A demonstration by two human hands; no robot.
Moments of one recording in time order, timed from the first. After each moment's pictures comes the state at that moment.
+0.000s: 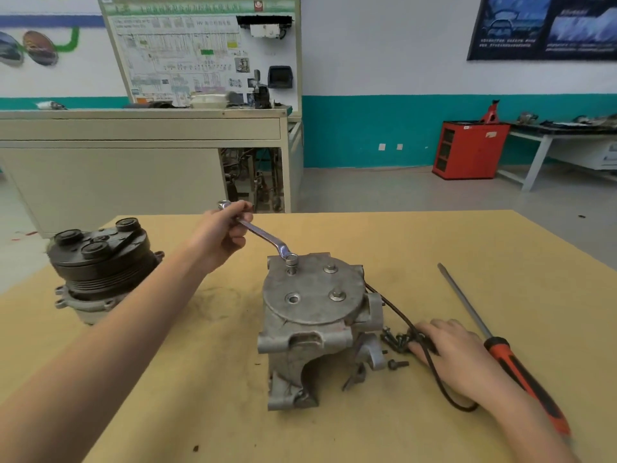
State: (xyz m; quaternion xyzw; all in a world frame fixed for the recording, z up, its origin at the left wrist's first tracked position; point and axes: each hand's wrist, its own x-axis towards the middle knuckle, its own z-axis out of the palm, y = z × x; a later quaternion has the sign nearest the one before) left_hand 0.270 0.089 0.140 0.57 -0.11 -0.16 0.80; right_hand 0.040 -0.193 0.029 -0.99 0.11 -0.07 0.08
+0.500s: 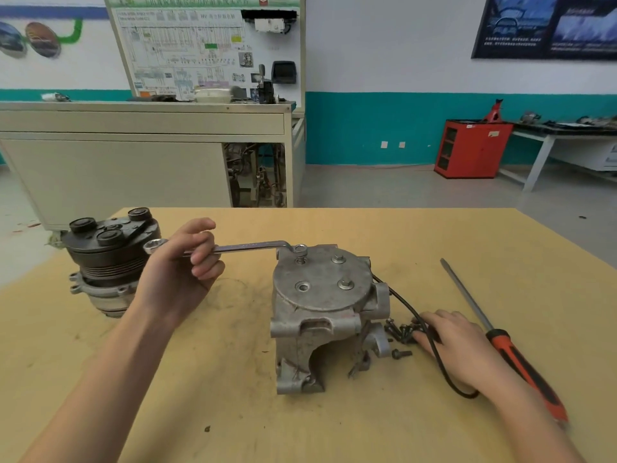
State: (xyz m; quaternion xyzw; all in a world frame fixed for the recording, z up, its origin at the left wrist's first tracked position) left_hand 0.176 0.146 0.128 0.43 -0.19 -0.12 0.88; right_hand 0.039 -0.186 0.034 -0.99 0.14 -0.07 0.07
